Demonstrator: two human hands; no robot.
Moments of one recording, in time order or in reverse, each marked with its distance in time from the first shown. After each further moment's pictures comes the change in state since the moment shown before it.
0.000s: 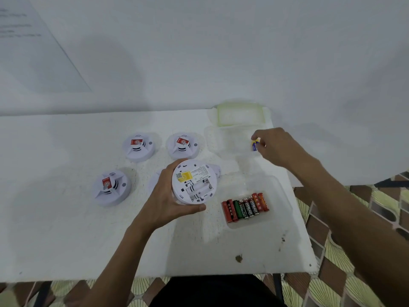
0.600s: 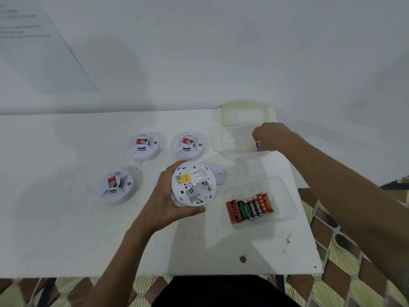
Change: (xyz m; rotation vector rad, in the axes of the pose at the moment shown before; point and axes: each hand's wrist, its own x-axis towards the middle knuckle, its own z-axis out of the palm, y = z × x) left_hand -0.008 -0.008 -0.008 0.062 0.025 0.030; right_hand 0.068 0.010 0.017 -0.545 -0.277 -0.049
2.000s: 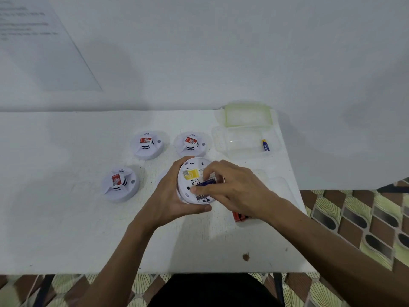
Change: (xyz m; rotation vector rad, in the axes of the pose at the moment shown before) left_hand 0.004 0.025 -0.010 -0.142 -0.021 0.054; right_hand -0.134 -0.129 -0.007 0.451 0.788 -0.729
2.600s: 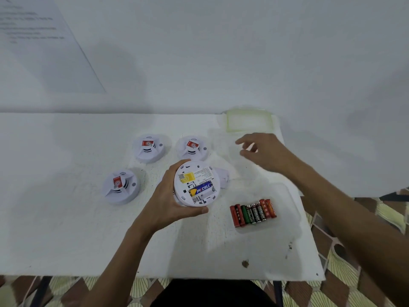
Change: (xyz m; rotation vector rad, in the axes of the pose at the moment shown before) left_hand -0.004 -0.013 -0.002 0.021 0.028 -0.083; right_hand 0.015 0.094 -0.034 0.194 -0.213 0.727
